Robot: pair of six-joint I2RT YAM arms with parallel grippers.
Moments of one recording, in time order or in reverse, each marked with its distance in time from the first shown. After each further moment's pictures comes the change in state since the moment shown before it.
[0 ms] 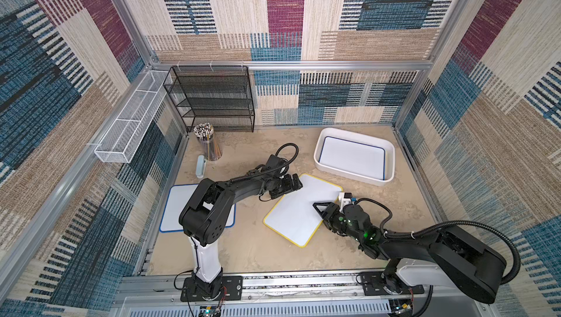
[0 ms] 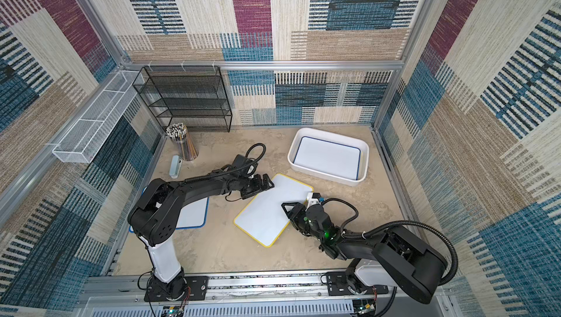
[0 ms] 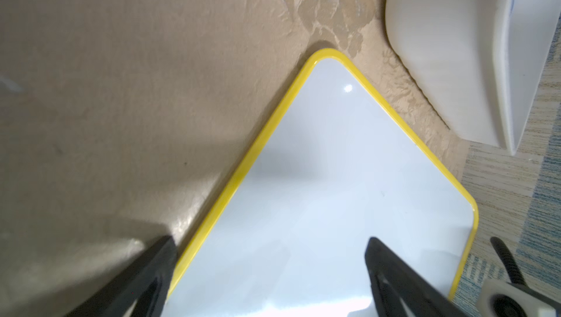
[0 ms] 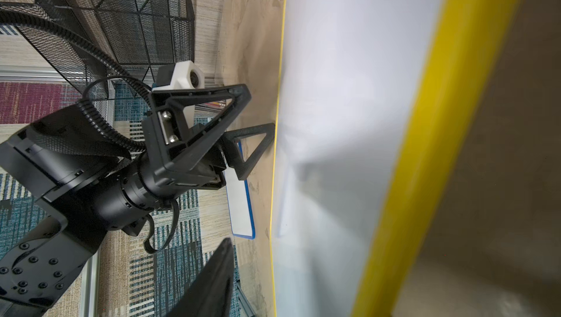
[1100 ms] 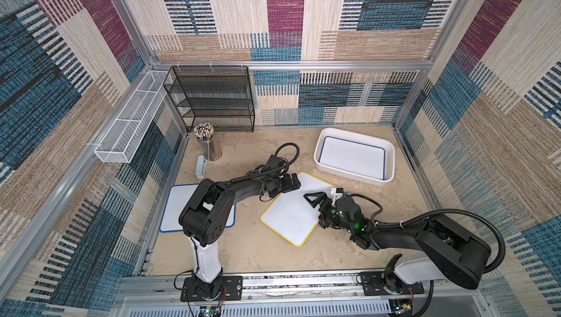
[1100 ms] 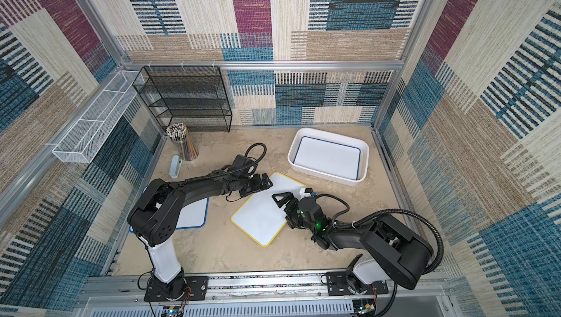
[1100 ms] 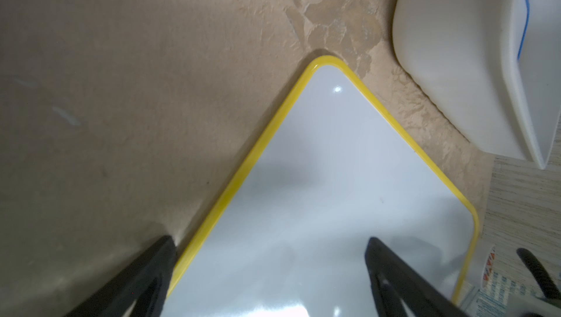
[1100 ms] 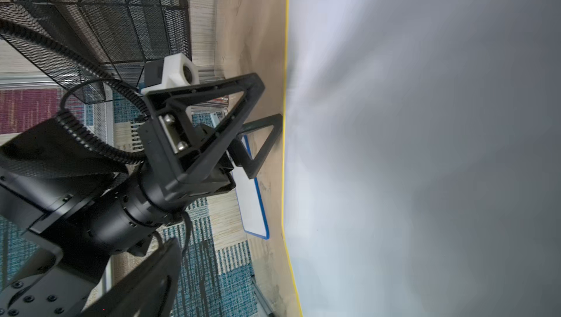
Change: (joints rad) left arm -0.005 -0.001 -0.008 0.017 -0.072 0.029; right arm -0.008 0.130 0.129 -0.019 -0.057 0.048
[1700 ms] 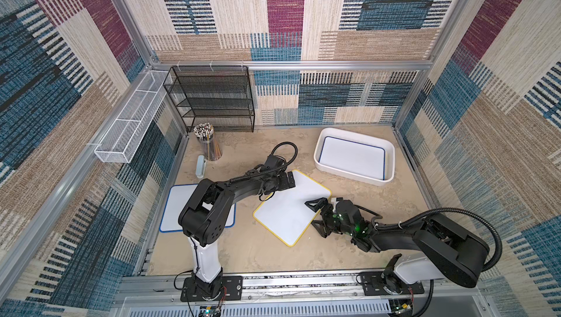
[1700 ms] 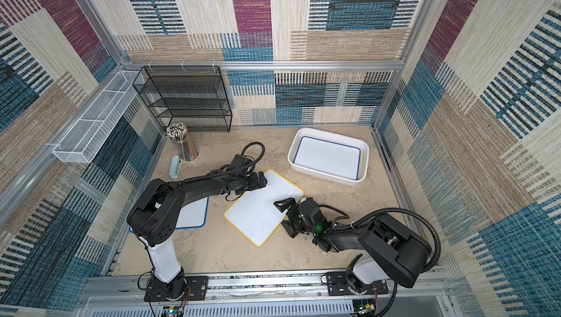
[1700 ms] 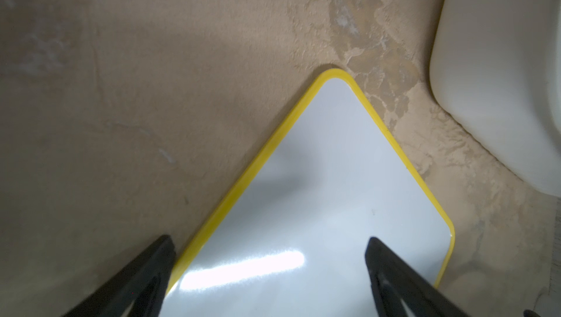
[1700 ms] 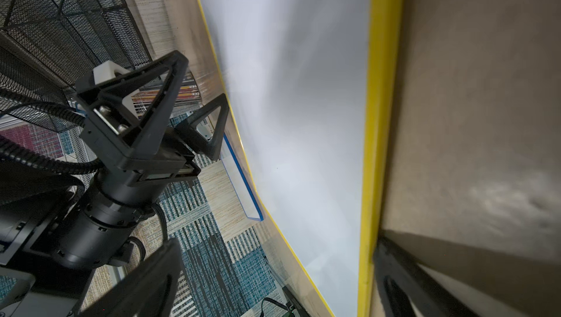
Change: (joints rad) left arm 0.009 -0.003 -0.006 0.001 -0.146 0.028; right arm -0.002 0.010 -0.036 -0.045 -0.083 0.196
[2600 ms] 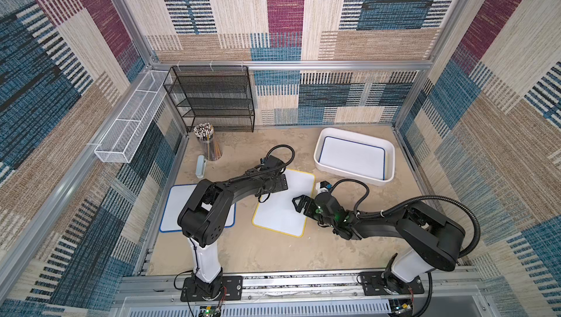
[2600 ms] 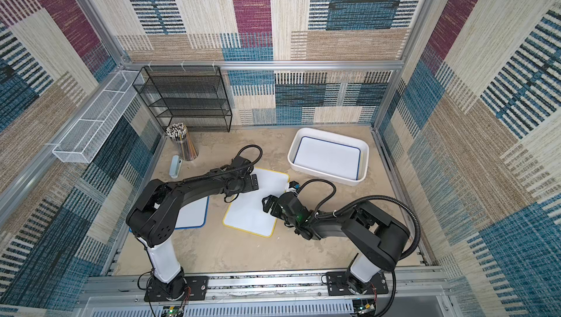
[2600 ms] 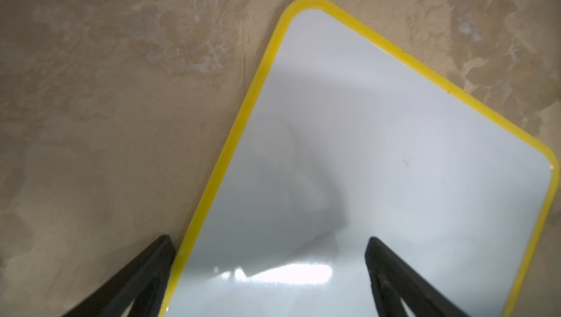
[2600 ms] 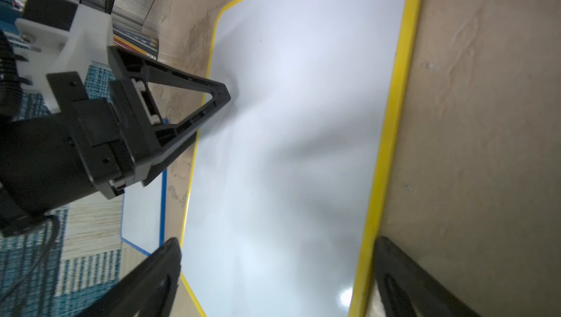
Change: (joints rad) left arm 0.001 0.005 0.008 -0.135 -0.208 0.002; right arm 0.094 0.166 0.259 -0.213 0.225 -0.570
